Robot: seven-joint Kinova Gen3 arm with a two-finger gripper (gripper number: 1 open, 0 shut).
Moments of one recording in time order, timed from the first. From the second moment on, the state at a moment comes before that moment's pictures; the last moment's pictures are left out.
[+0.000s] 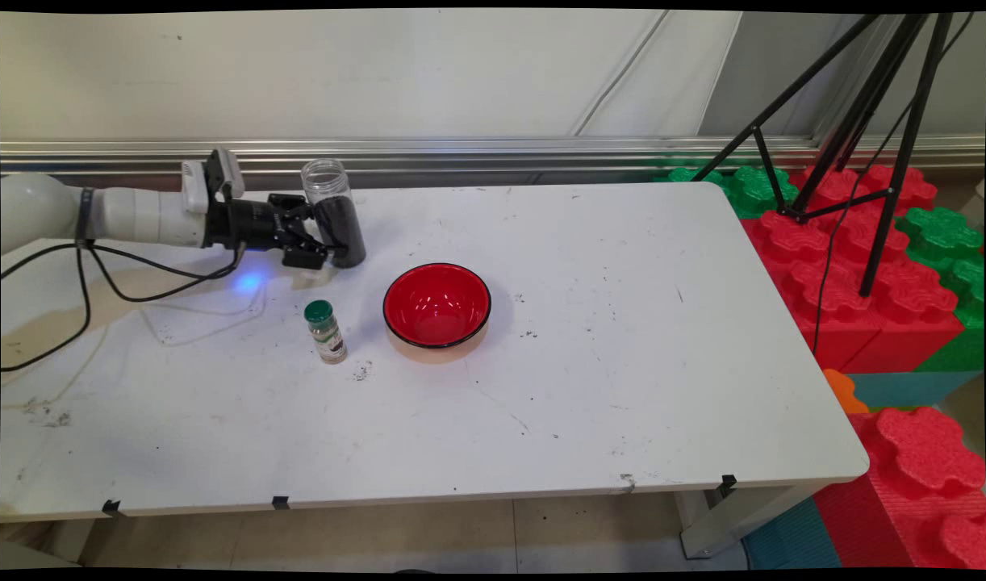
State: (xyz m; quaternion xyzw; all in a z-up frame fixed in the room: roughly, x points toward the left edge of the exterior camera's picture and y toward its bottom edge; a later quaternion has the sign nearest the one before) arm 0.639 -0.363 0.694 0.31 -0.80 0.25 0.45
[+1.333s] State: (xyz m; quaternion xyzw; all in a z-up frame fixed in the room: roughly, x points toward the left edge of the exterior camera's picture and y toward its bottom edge) arm 0.623 -0.380 0.683 0.31 -0.78 0.24 0.48
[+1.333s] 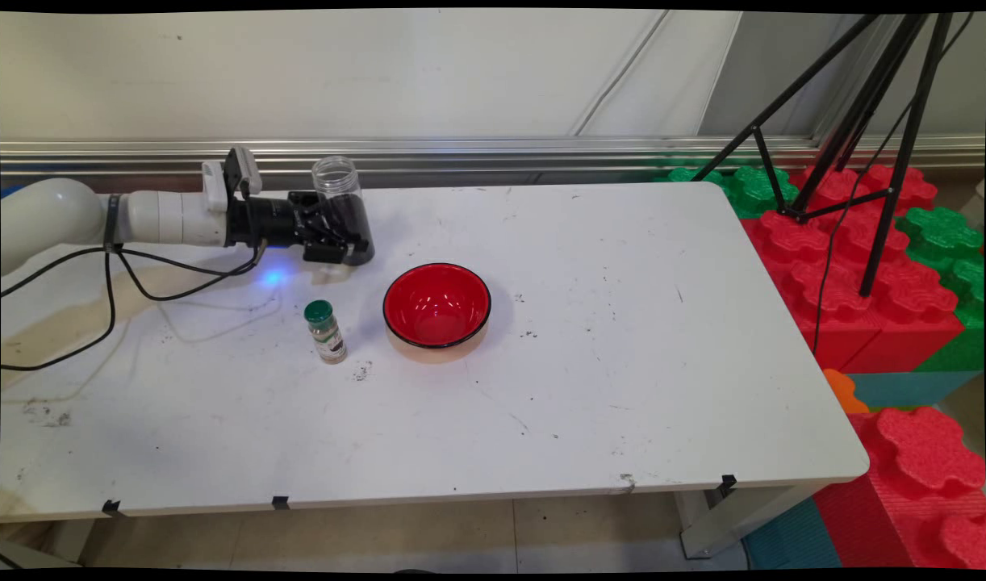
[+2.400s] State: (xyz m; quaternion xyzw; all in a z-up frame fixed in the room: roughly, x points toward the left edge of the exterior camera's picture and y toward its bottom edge) arm 0.620 -0.378 0.687 0.28 -0.80 0.24 0.47
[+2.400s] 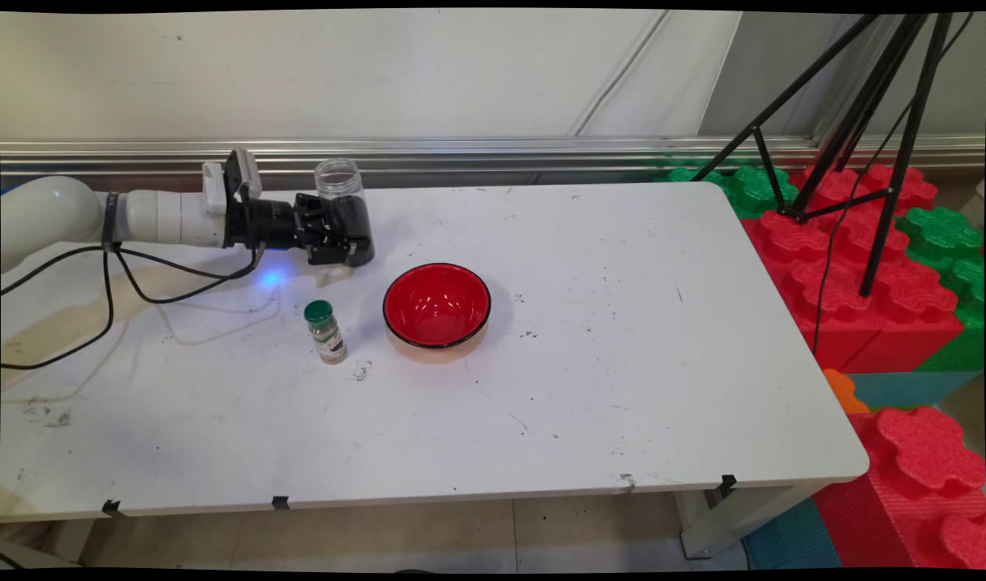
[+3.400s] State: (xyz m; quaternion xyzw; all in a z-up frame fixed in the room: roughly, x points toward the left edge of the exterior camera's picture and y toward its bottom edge) arm 0.584 -0.395 0.734 0.21 -0.82 0.27 0.45
